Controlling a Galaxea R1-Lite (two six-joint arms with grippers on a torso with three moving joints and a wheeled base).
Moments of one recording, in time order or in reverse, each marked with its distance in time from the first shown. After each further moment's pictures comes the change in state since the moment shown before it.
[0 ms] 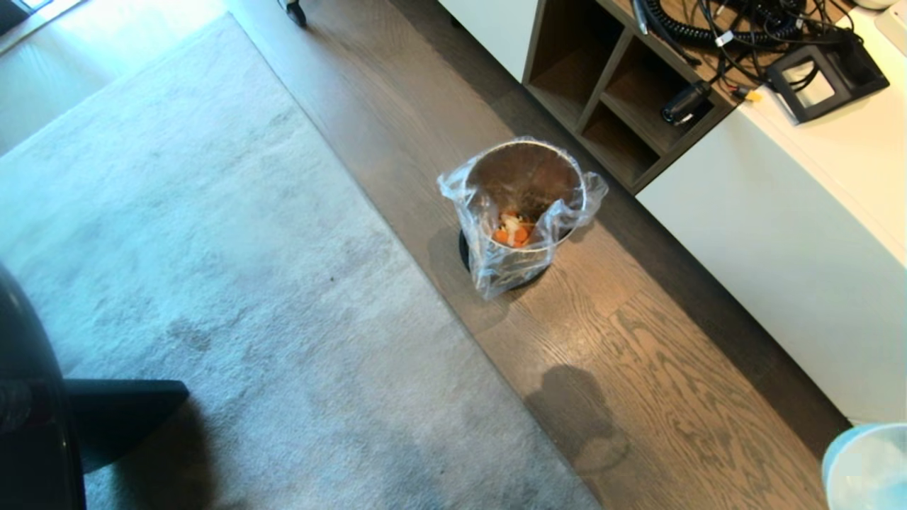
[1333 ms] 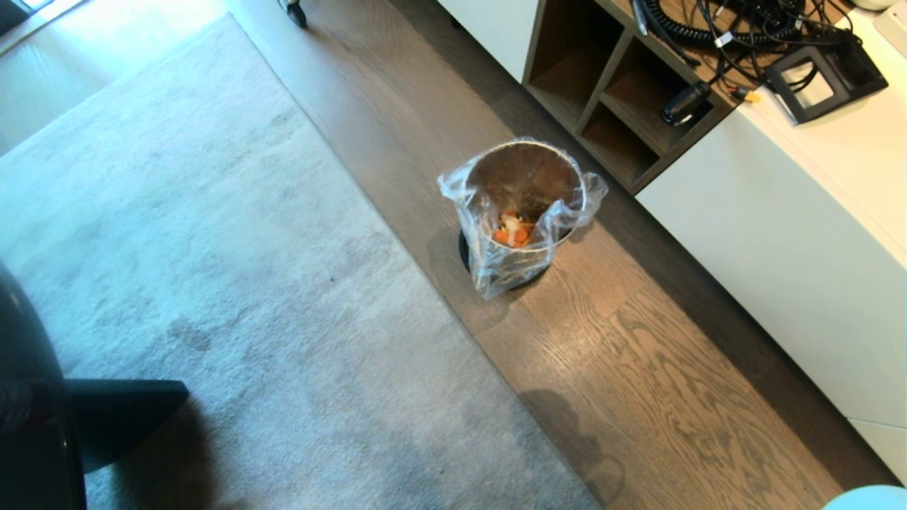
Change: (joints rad) left arm 0.000 0.000 0.000 0.000 0.000 0.000; right arm 0.010 -0.442 0.072 0.171 0.260 0.016
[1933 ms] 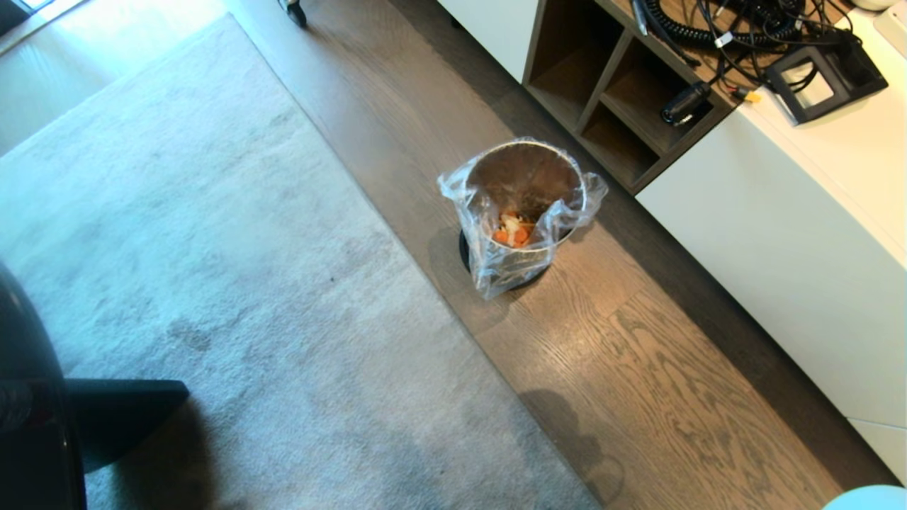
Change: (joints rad) left arm 0.000 0.000 0.000 0.000 0.000 0.000; right arm 0.000 -0.002 0.000 0.000 0.000 0.000
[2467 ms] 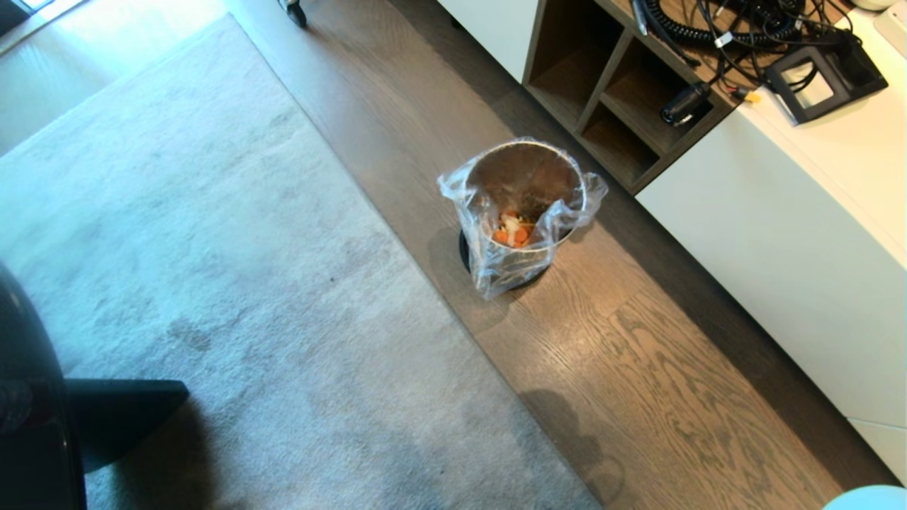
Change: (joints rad) left arm 0.000 0.000 0.000 0.000 0.000 0.001; right arm 0.000 0.000 0.000 0.000 0.000 0.000
